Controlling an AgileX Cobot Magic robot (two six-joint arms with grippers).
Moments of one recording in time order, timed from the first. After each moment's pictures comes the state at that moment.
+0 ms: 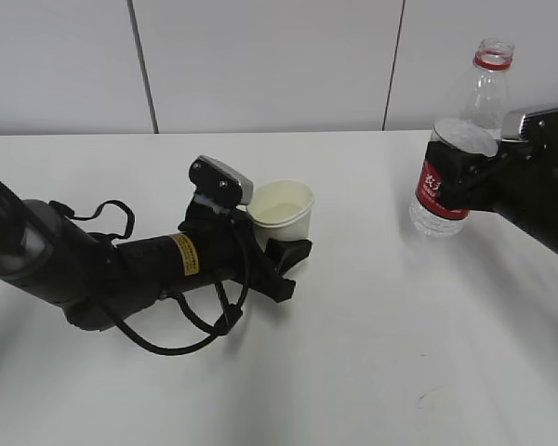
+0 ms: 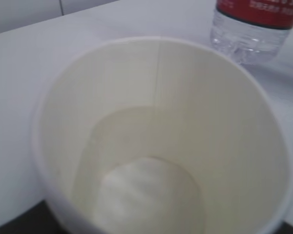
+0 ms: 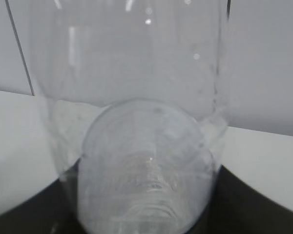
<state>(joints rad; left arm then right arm) -0.54 2.16 -0.94 0.50 -0.84 -0.27 0.01 1.87 -0.65 -0.31 -1.09 0.13</state>
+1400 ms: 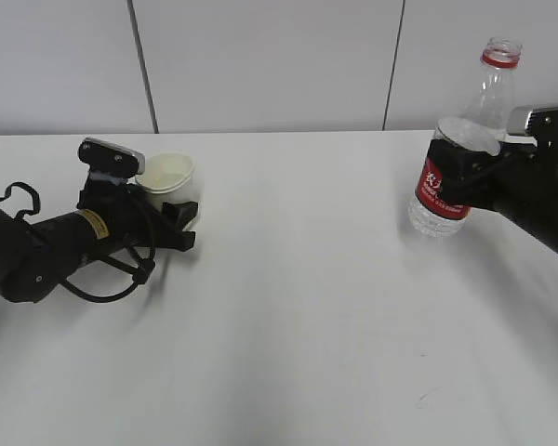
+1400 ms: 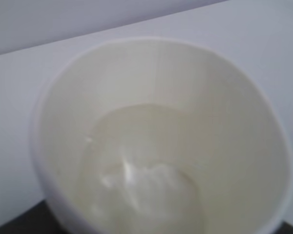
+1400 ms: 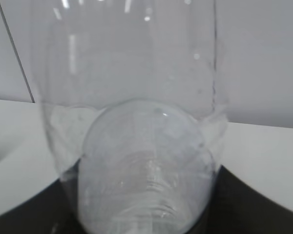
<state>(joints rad) -0.24 2.19 -0.94 0.37 -0.83 -0.13 0.01 1.87 -0.65 -0.30 -1.09 0.18</state>
